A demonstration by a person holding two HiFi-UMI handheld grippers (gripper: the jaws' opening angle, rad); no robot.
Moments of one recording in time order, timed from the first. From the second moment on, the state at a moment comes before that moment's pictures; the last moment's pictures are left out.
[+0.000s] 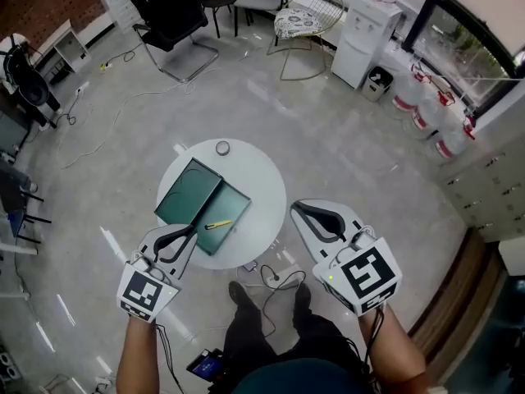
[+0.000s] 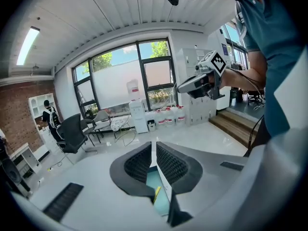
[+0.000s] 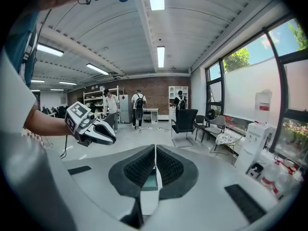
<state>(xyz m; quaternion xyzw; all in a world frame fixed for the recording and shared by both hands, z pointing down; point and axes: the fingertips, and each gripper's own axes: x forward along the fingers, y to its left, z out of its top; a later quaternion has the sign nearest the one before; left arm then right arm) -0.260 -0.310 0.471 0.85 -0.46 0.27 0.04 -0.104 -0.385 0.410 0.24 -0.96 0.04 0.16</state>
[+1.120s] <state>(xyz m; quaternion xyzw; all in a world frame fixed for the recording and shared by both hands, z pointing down) -0.289 -0.368 0.809 0.80 -0.28 0.52 0.08 -0.060 -0.416 0.626 0.29 -0.91 0.15 0.24</state>
